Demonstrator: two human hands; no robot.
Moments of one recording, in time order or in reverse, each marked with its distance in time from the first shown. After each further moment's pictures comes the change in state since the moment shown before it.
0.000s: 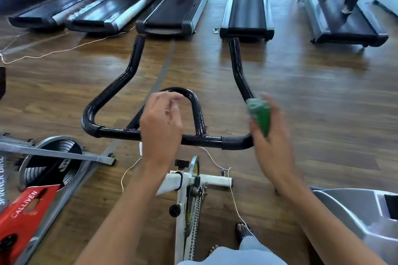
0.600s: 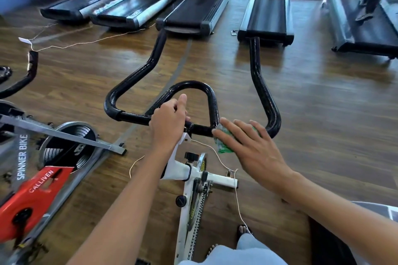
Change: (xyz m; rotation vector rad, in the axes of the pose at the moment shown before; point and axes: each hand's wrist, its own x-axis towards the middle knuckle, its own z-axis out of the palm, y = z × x) left_hand -0.001 -0.047 0.004 0.156 -0.173 -0.409; right_hand -0.011 0.037 0.032 -0.923 -0.389 -0.872
